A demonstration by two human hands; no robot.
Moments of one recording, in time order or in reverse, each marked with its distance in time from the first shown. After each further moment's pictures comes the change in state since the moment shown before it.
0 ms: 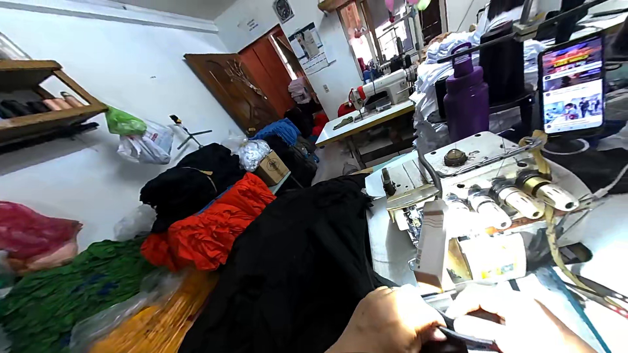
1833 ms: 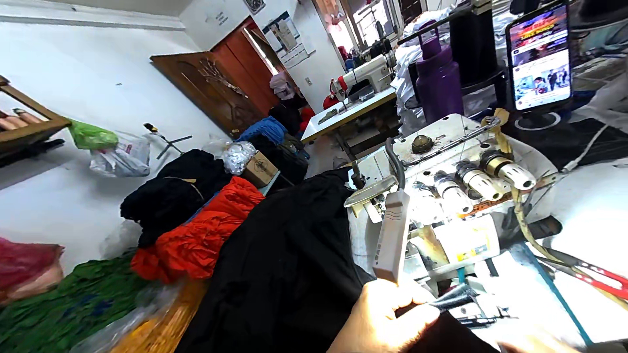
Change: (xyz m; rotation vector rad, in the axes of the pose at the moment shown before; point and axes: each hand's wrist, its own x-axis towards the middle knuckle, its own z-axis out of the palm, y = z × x) left_hand 0.015 0.001 0.024 -0.648 0.038 -0.220; right_hand -0.090 0.050 -0.006 -0.218 0.036 0.048
